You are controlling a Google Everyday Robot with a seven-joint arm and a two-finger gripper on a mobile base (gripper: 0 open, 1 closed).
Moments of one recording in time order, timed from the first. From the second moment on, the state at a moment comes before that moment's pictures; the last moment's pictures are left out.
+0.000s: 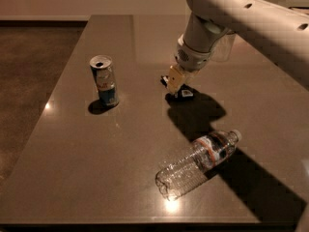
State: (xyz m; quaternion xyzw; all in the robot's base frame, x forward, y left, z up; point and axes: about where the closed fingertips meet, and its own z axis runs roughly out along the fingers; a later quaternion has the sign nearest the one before) arm 0.609 -0.096 0.847 -0.33 0.93 0.06 0.13
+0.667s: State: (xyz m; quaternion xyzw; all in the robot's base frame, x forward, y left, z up) arm 0.615 -0.057 0.858 -0.41 0.90 0.09 0.15
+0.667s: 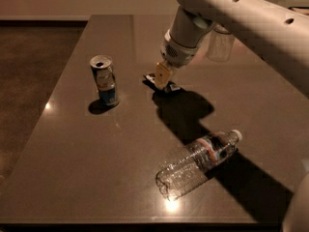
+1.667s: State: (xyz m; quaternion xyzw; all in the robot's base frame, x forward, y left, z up) arm 0.617 -0.001 0.872 -0.51 0.83 0.12 0.16
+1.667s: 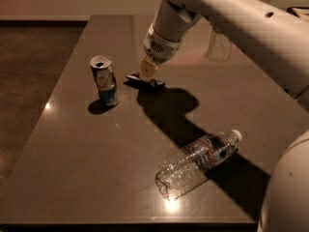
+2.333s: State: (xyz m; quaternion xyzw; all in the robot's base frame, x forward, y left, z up) arm 0.606 0.014 0.865 -0.54 0.81 0.15 0.14
